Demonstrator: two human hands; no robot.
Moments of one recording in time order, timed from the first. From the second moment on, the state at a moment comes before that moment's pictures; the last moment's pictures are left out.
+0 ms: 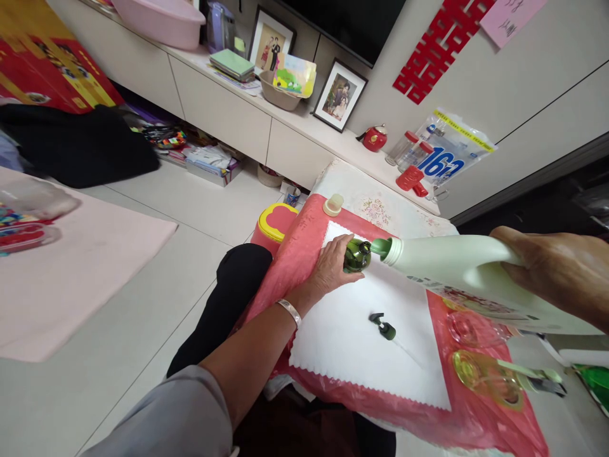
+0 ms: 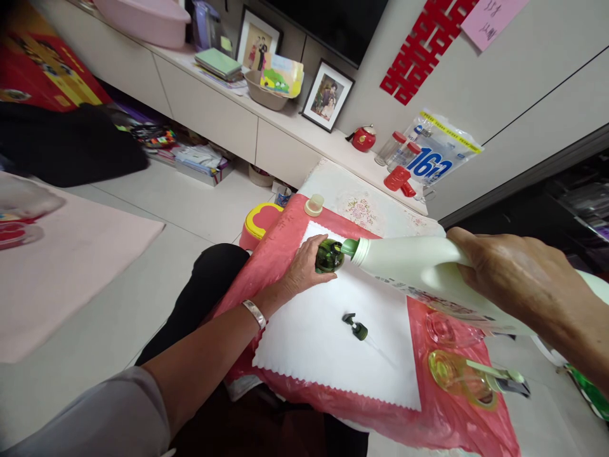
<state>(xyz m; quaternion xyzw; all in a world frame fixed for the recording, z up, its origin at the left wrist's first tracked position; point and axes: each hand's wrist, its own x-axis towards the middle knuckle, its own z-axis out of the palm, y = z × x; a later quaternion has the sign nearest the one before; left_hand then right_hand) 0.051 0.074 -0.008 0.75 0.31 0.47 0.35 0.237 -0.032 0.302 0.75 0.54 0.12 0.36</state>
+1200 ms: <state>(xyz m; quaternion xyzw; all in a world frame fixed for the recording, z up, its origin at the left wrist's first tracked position) 0.052 0.074 -0.009 0.75 0.31 0.47 0.35 0.237 -0.033 0.303 0.75 0.54 0.12 0.36</state>
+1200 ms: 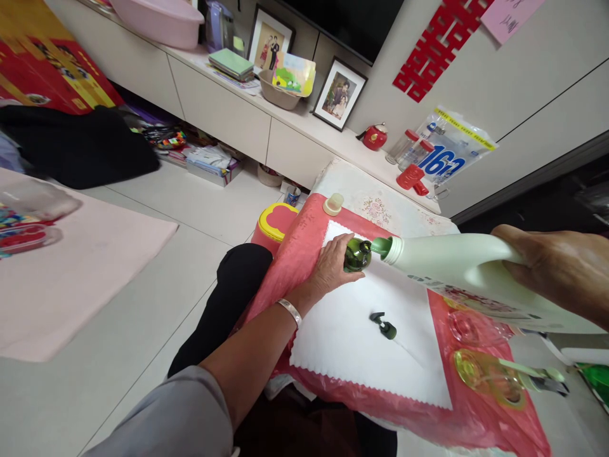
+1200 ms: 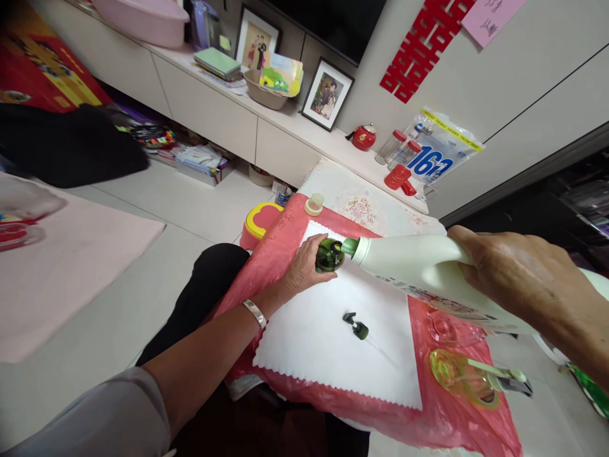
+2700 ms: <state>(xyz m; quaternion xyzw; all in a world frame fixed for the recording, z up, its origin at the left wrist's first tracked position) 0.052 0.074 -0.010 0.75 0.31 0.47 0.35 0.234 -0.032 0.304 0.75 0.55 0.12 0.34</state>
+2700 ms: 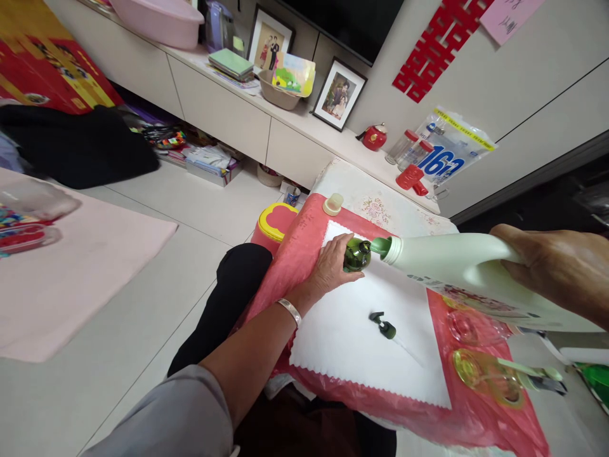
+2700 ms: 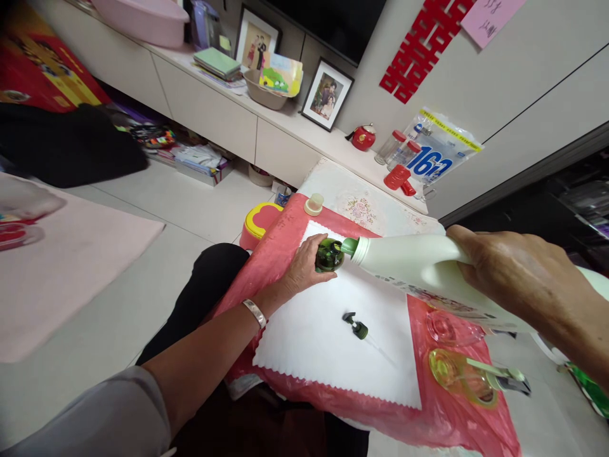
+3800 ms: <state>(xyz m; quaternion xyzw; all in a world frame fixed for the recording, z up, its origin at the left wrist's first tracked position) 0.052 0.074 -0.011 0.75 0.31 0.47 0.35 0.230 -0.030 0.304 0.75 0.53 0.13 0.38</state>
